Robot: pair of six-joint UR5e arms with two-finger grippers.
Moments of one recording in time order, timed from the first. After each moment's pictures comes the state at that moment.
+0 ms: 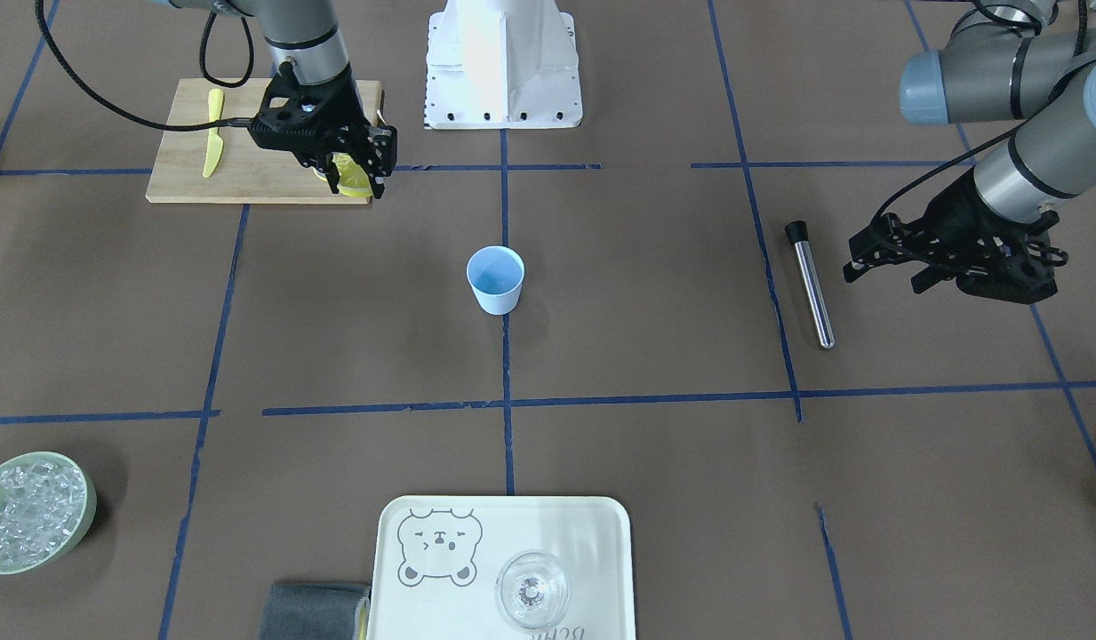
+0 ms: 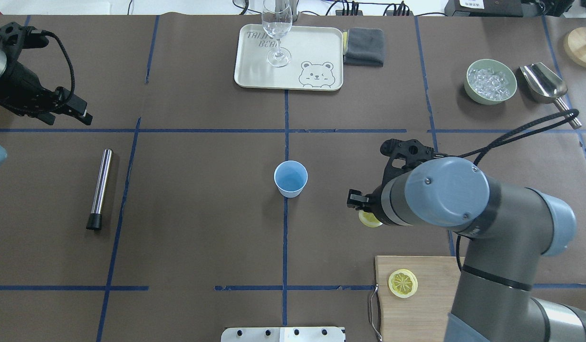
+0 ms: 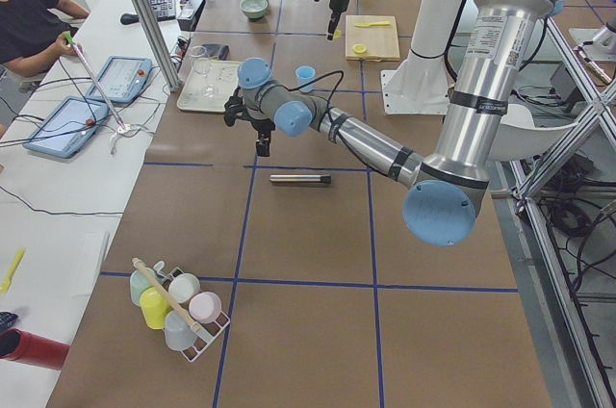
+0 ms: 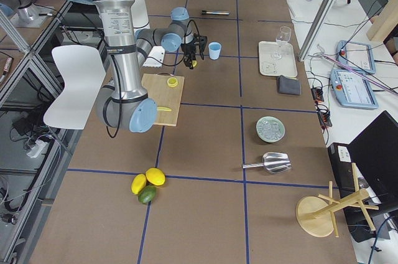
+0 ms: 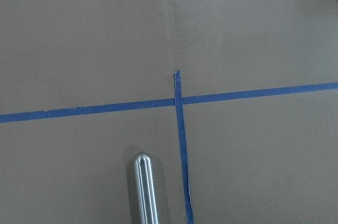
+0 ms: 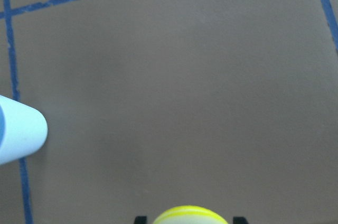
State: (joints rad) left arm -1.08 -1.80 -1.80 -1.74 -2.37 -0.67; right arm 0.42 -1.18 2.11 -1.69 1.69 1.51
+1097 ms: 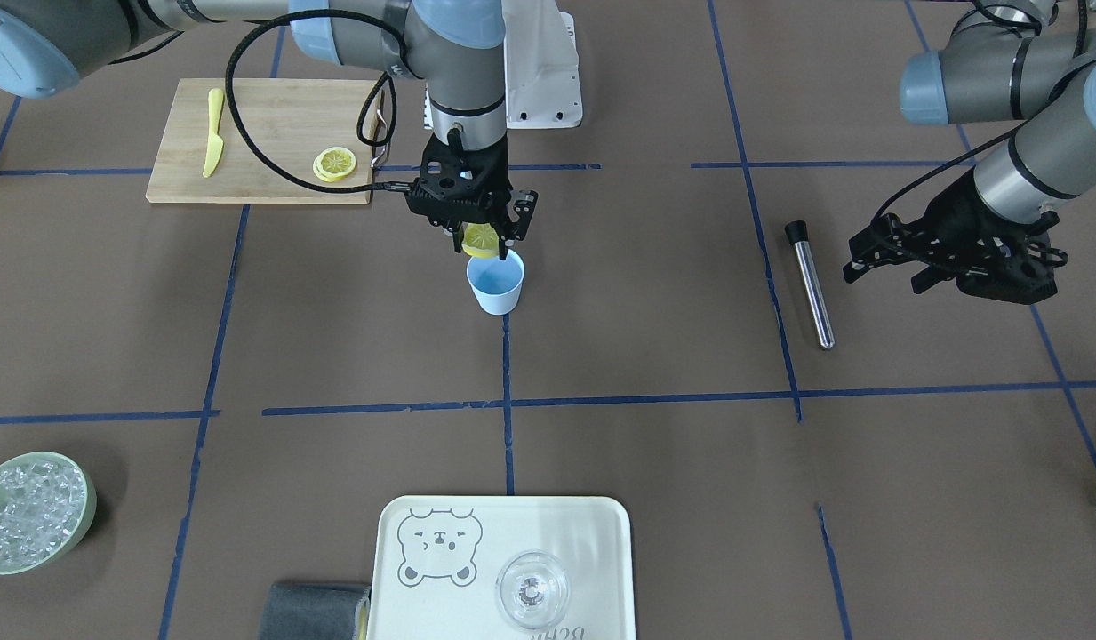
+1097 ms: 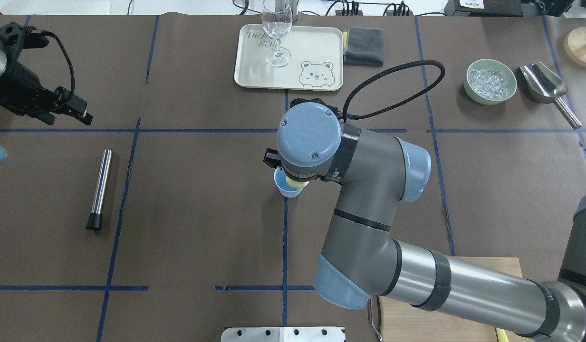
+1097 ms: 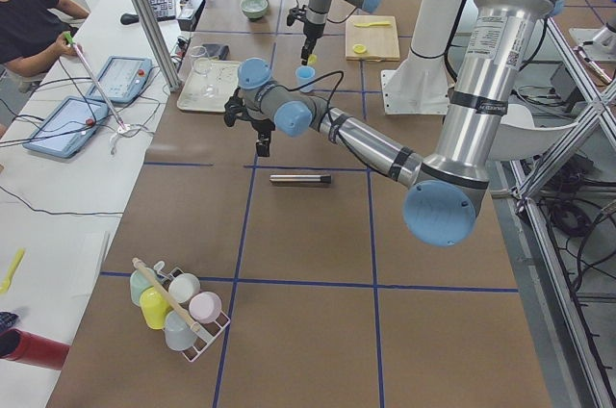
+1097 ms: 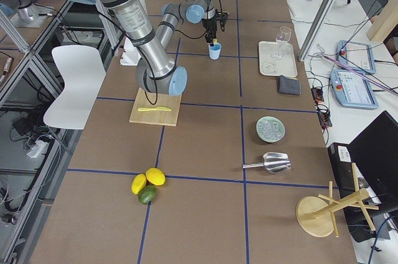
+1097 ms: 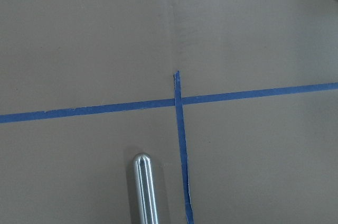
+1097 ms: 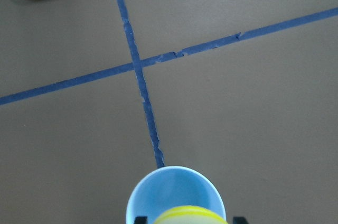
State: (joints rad) left arm -1.08 -1.80 -1.80 -1.74 -2.37 -0.67; right arm 0.47 -0.76 1.69 -1.71 1.68 1.51
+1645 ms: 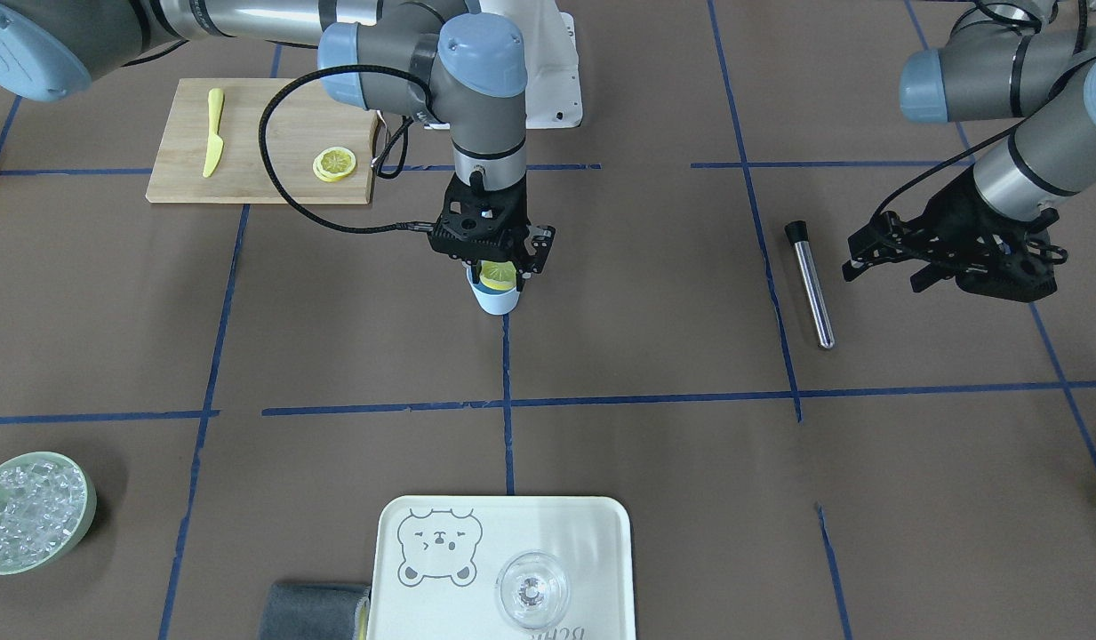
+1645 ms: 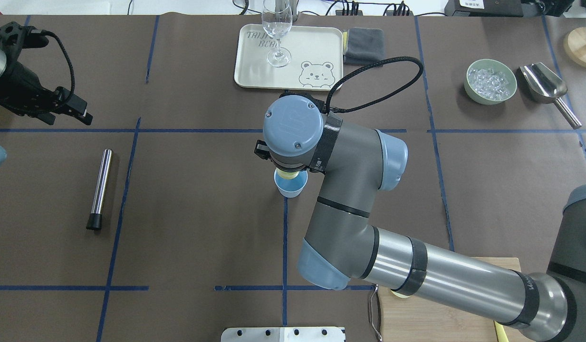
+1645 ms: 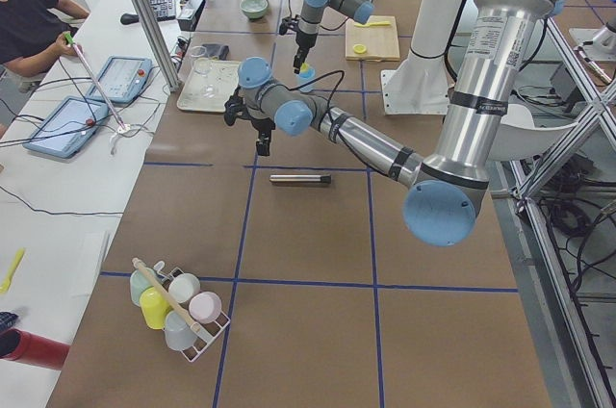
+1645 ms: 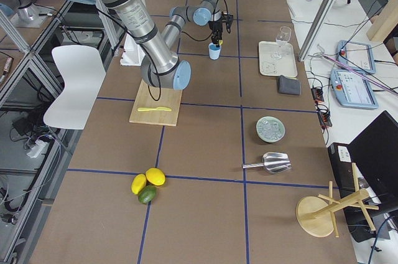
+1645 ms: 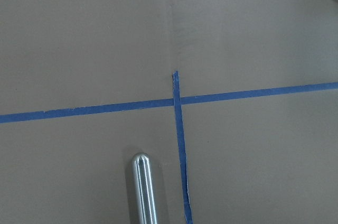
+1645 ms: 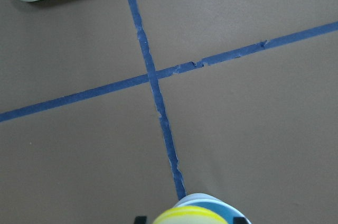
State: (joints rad) left arm -1.08 -1.80 -1.81 -1.74 -2.37 -0.67; right arm 0.48 -0.73 1.57 -1.61 1.69 1.51
